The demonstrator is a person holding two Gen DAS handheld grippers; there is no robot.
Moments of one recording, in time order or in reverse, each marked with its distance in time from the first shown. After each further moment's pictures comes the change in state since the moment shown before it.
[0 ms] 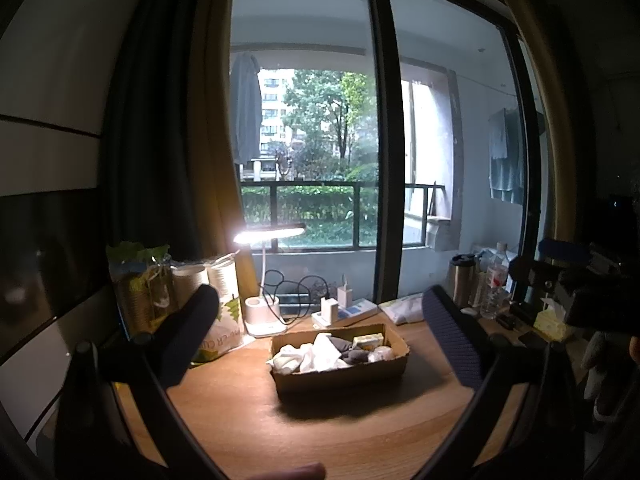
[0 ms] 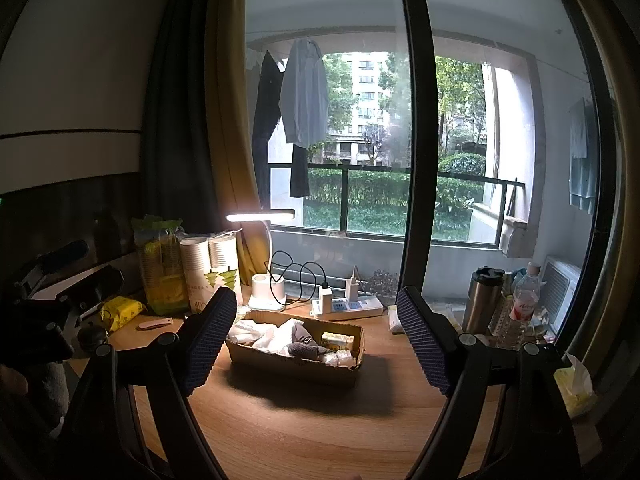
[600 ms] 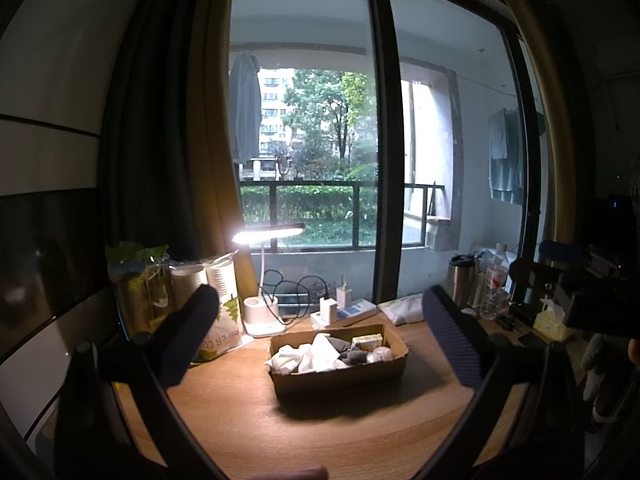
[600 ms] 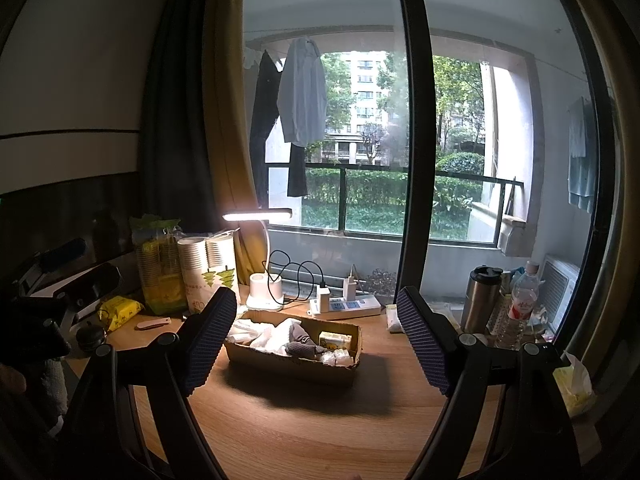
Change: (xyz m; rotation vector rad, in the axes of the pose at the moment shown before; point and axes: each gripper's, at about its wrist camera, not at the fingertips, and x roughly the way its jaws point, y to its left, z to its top) left arm 0.000 0.000 0.000 -0.003 0.001 -0.002; right arm 0.000 -0.002 0.000 0.002 0.001 -0.003
